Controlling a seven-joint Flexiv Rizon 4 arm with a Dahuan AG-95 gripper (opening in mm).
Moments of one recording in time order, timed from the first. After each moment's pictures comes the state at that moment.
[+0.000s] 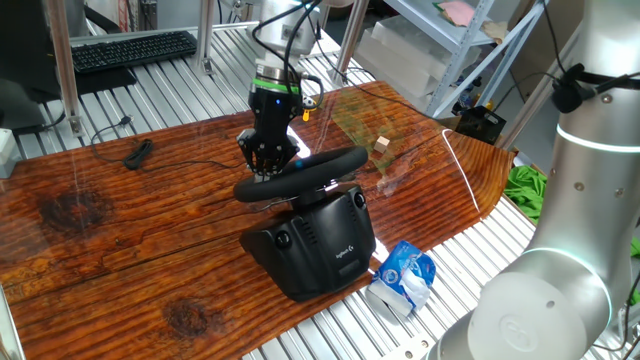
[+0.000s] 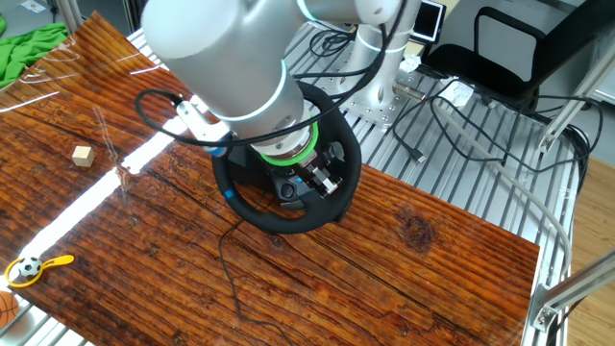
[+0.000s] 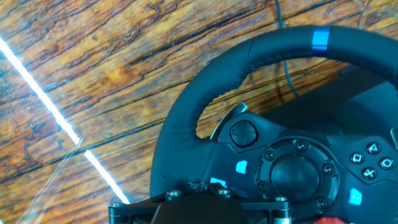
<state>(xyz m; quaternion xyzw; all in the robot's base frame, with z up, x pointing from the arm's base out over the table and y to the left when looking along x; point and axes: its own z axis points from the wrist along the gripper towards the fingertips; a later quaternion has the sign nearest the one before) 0.474 0.091 0.144 -0.20 -0.95 -0.08 0.21</state>
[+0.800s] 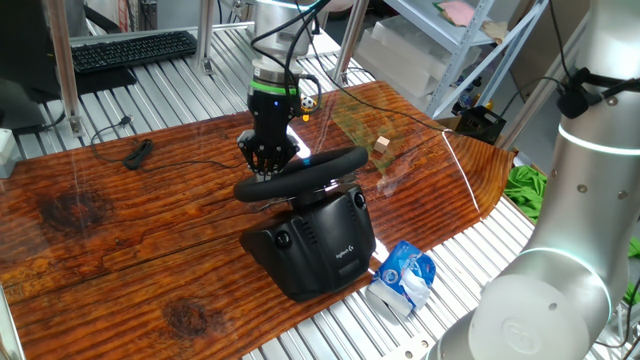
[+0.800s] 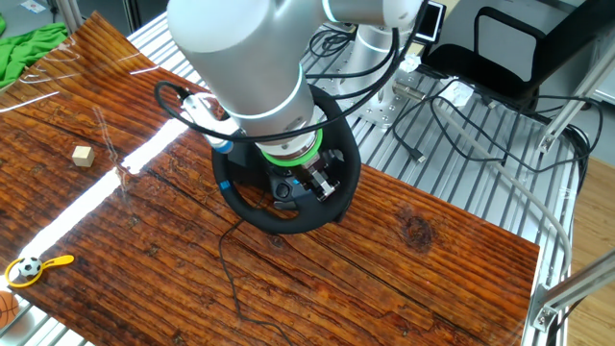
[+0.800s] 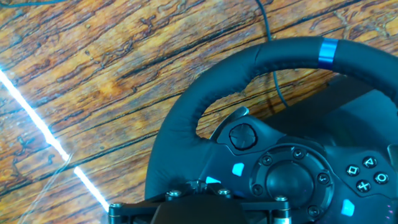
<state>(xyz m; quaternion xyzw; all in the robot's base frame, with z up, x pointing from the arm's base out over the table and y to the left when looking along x) 0.479 0.083 0.139 -0.21 -0.96 -0.05 0.19</state>
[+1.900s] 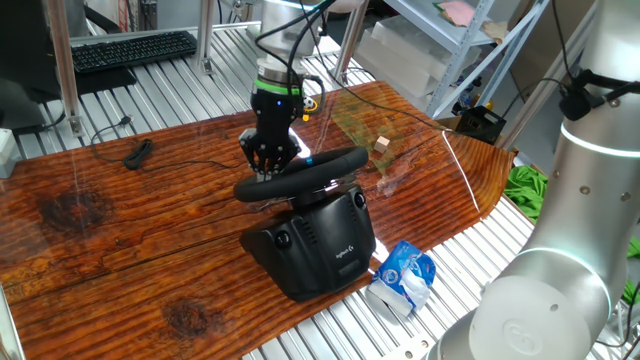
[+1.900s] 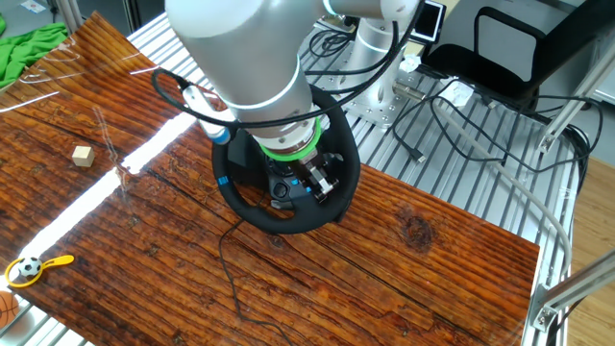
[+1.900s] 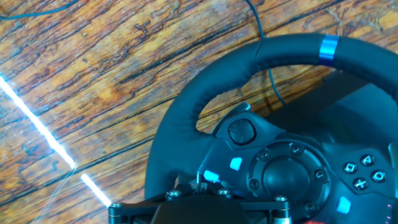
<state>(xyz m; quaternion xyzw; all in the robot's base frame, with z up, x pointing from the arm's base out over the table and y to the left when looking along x) 0.476 0.088 0.145 -0.23 -0.95 -0.07 0.19</state>
